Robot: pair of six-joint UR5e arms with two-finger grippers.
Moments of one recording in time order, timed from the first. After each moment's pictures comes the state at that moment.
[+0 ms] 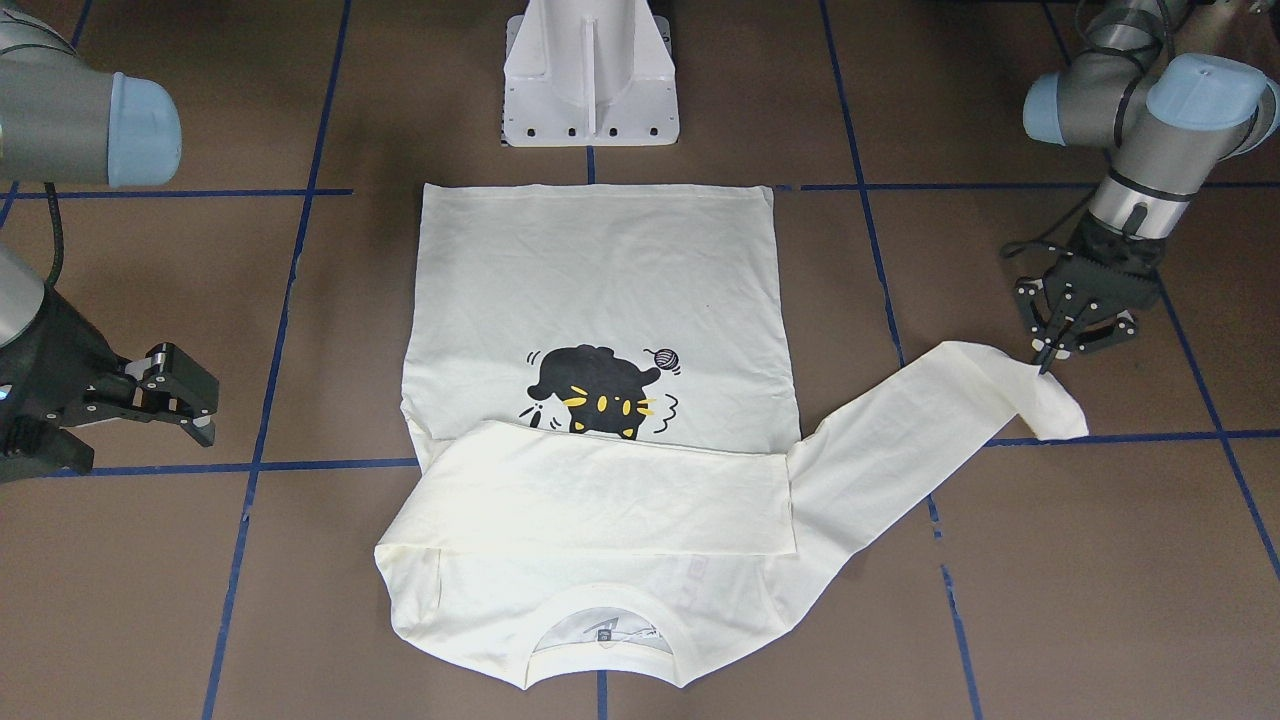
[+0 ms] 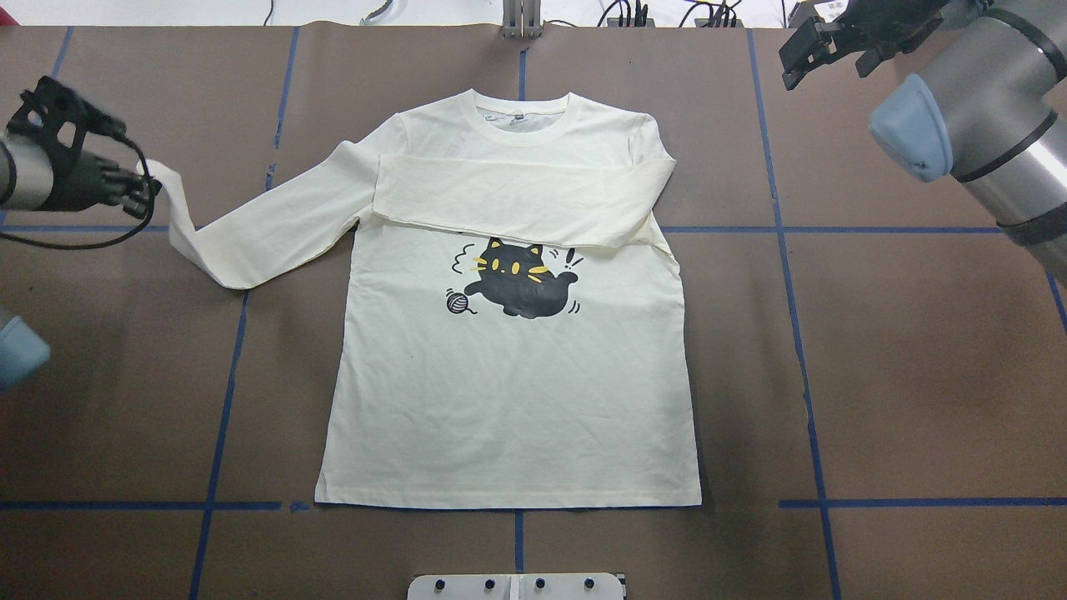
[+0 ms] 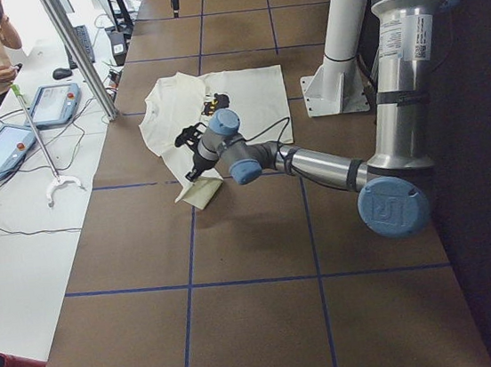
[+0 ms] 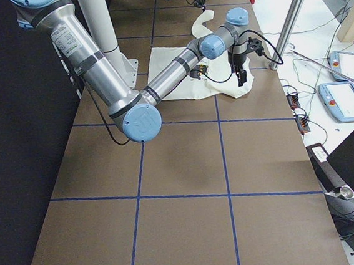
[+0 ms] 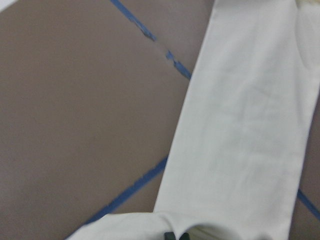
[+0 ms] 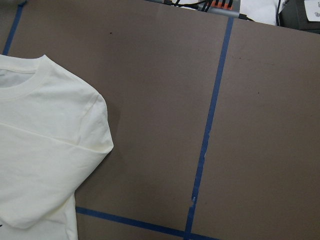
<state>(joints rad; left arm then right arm) -0.97 -1.76 -1.72 -2.20 -1.86 -0.37 1.12 -0.99 1.66 -1.65 2.17 0.51</state>
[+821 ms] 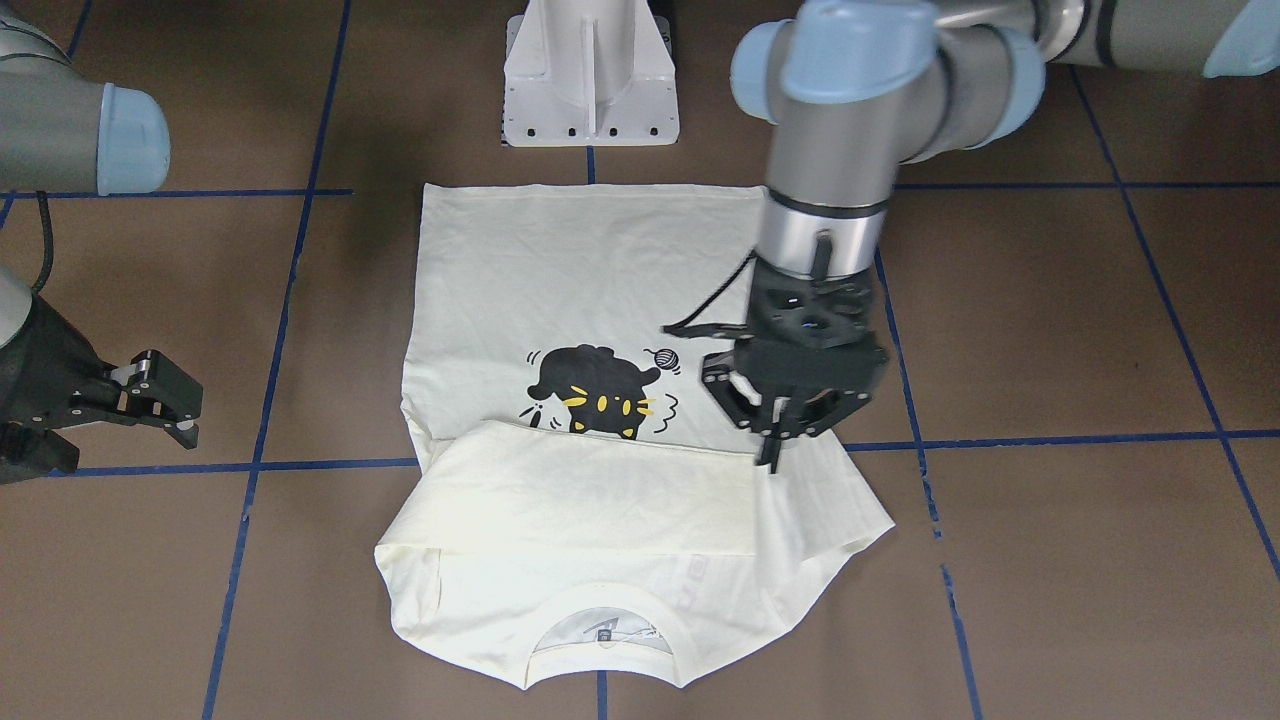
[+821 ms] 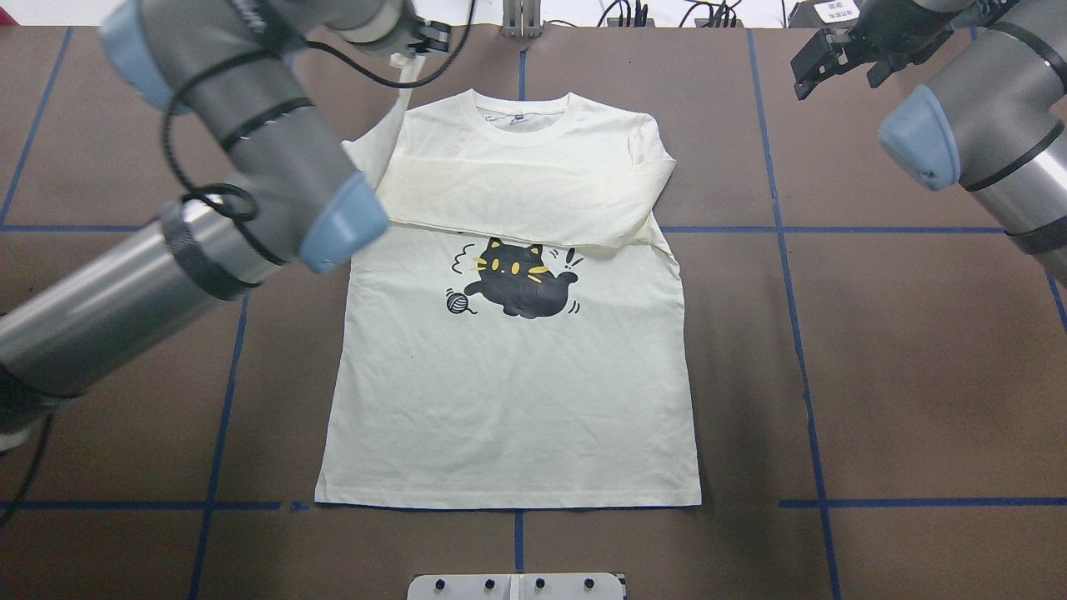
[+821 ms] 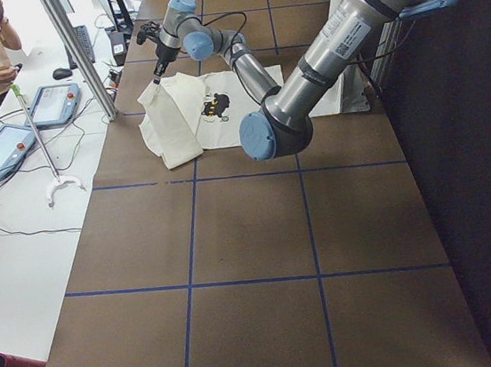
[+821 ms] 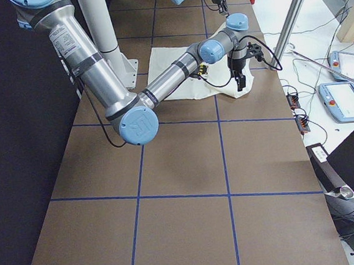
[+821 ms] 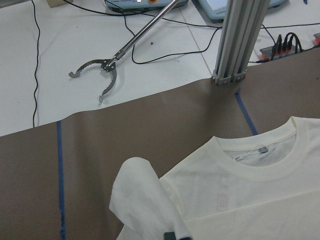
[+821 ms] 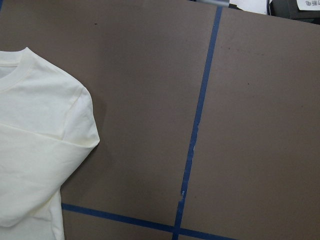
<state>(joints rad) -0.78 -2.52 -1.49 -1.66 -1.60 -0.89 1.13 -1.01 1.65 -1.64 2.17 0.51</state>
